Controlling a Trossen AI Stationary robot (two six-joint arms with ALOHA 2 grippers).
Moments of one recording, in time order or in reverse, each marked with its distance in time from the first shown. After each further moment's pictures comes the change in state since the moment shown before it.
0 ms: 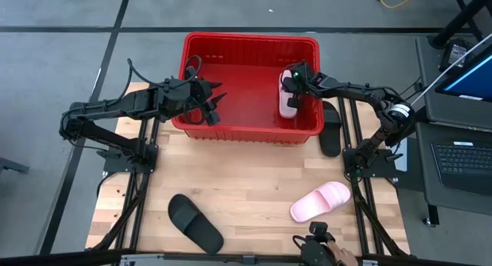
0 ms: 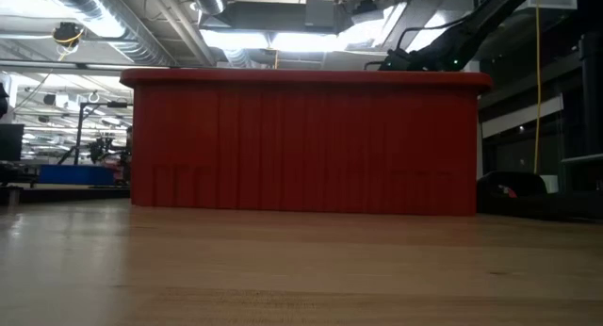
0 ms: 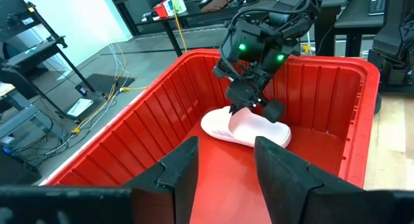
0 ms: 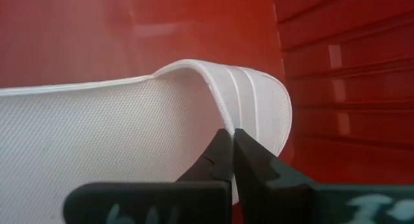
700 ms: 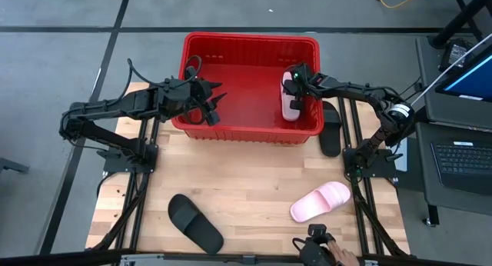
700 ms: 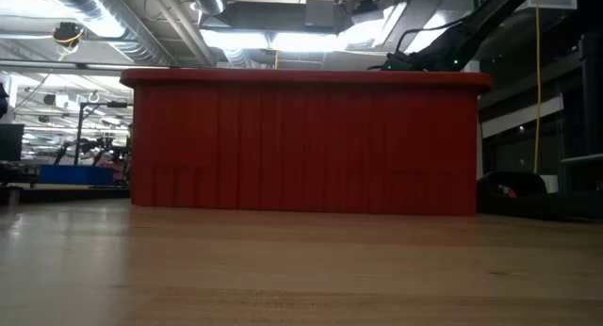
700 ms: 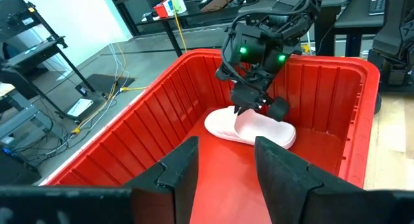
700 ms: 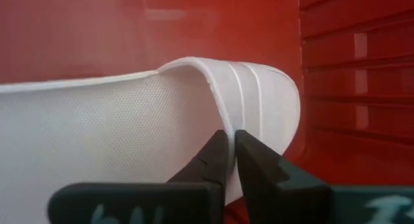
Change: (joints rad) left arm 0.000 0.000 0.000 0.000 0.000 0.001; right arm 0.000 0.000 0.000 -0.063 0.001 -0.045
